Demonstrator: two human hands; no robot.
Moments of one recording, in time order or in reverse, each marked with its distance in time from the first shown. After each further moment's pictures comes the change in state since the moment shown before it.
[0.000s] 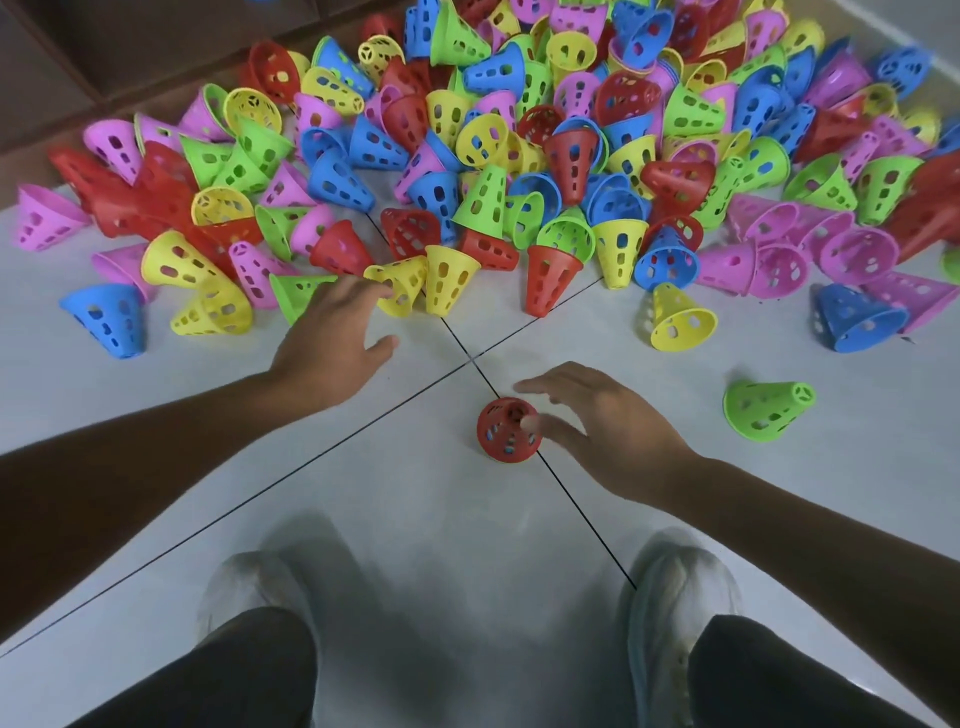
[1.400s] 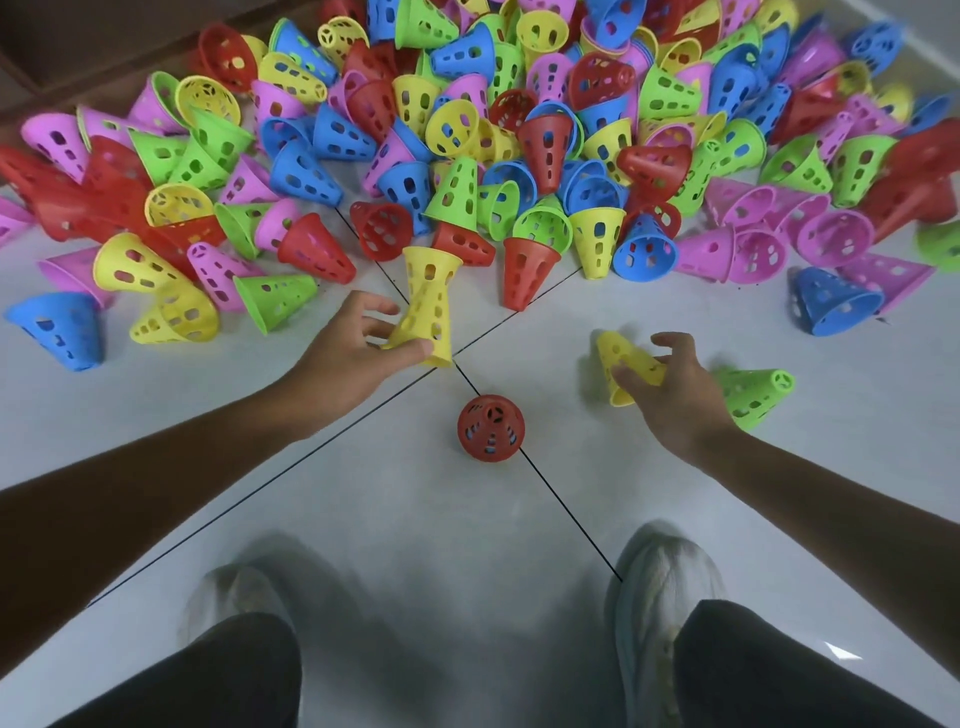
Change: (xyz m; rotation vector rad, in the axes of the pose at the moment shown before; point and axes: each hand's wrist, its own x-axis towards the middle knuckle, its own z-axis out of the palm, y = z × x) left_hand -0.004 0.053 0.002 -0.747 -0.210 -0.405; right_hand -0.007 0.071 -0.019 0.313 0.270 0.763
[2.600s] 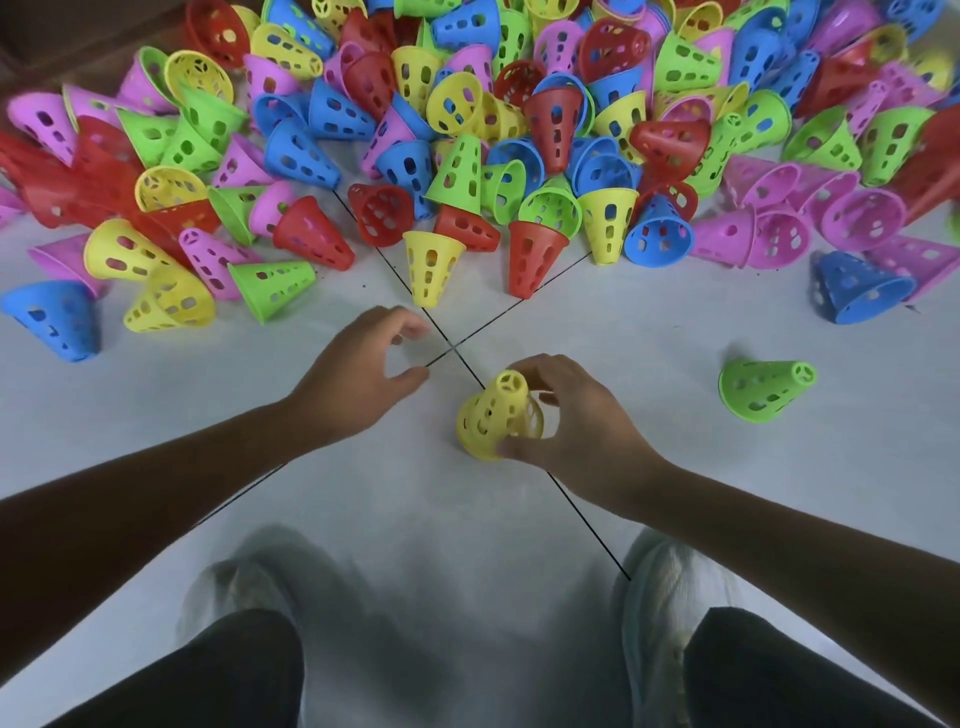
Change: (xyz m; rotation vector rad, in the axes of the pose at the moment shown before) left_hand 0.012 -0.037 0.010 0.472 -0.023 0.424; right_hand -0.058 -0.050 0.049 0.053 -0.314 -0.454
